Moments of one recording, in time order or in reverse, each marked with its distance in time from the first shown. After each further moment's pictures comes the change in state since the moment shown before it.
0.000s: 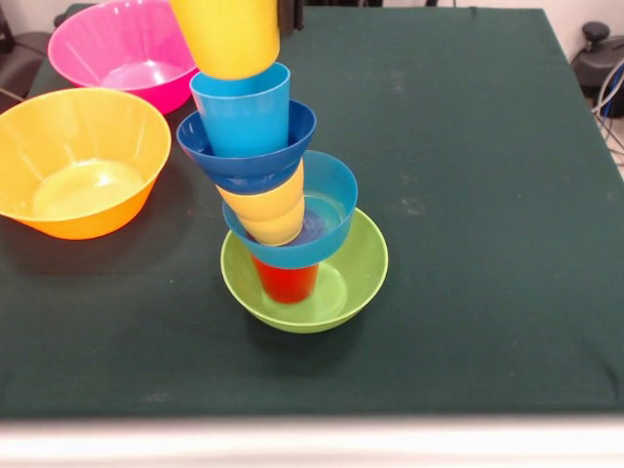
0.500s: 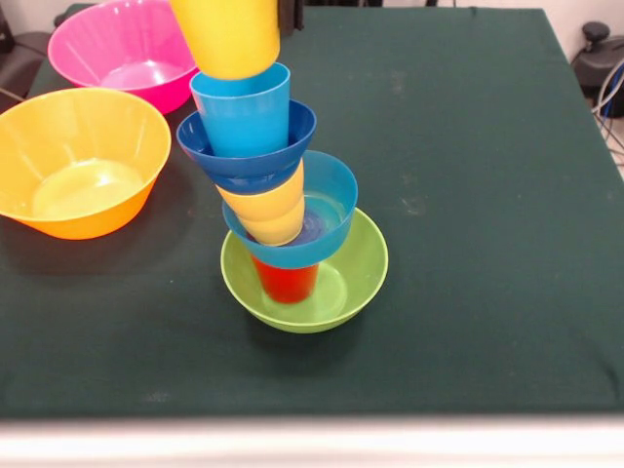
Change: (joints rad) arm 0.000 0.000 0.000 0.001 0.000 0.000 0.000
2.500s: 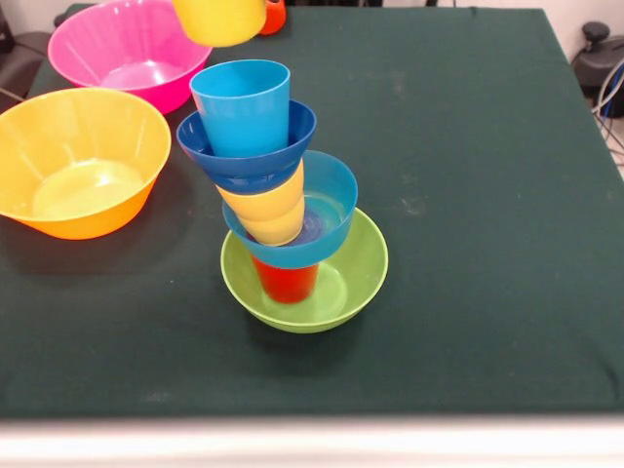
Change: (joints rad) arm -0.025 -0.058 0.008 0.087 -0.013 0.000 0.000
